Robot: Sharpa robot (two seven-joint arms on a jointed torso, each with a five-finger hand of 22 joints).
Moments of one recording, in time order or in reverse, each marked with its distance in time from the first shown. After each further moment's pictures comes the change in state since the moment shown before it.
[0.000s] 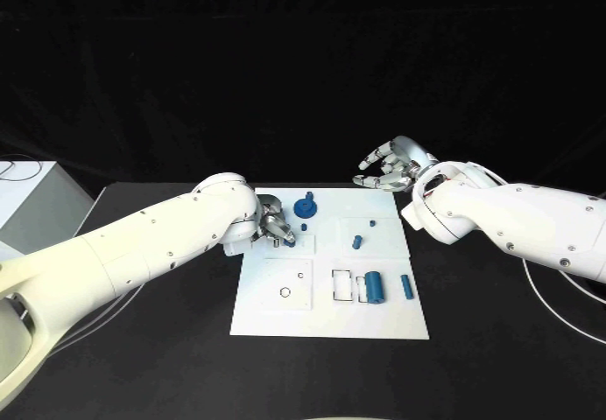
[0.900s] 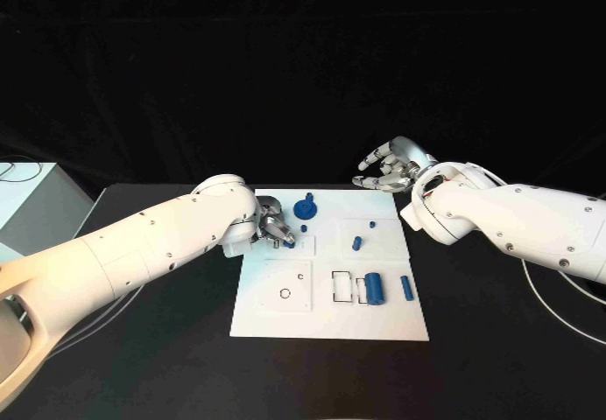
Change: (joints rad) left arm 0.000 -0.001 0.000 -0.002 0.008 -0.003 0.001; left_hand 0.004 -0.004 0.008 0.008 -0.011 -0.009 0.002 0.002 0.000 -0.022 0.004 -0.017 -0.022 0.000 0.000 0.000 0.000 0.000 -0.002 0.002 0.000 0.000; right arm 0.002 0.000 0.000 0.001 0.000 -0.002 0.002; right_hand 0.004 -0.004 0.000 0.000 0.000 0.004 0.004 0.000 -0.001 0.000 0.000 0.000 0.000 0.000 0.000 0.000 0.000 0.000 0.000 0.000 0.000 0.000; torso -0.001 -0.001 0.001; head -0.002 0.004
